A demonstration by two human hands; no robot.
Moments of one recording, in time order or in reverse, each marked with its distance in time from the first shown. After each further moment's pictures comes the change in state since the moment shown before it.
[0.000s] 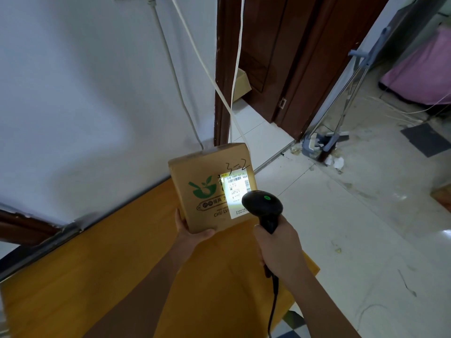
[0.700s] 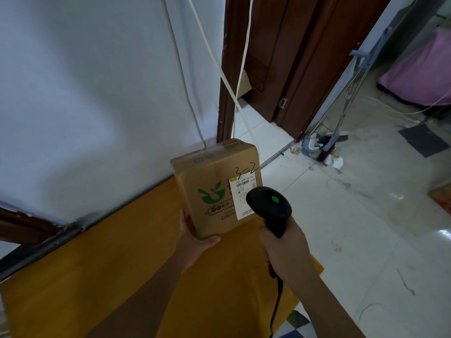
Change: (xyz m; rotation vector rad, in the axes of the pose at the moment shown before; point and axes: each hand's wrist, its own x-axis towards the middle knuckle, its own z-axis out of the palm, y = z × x) left_hand -0.002 -0.016 -0.009 0.174 -0.033 0.043; right_hand -0.009 0.000 0.008 0.028 0.073 -0.055
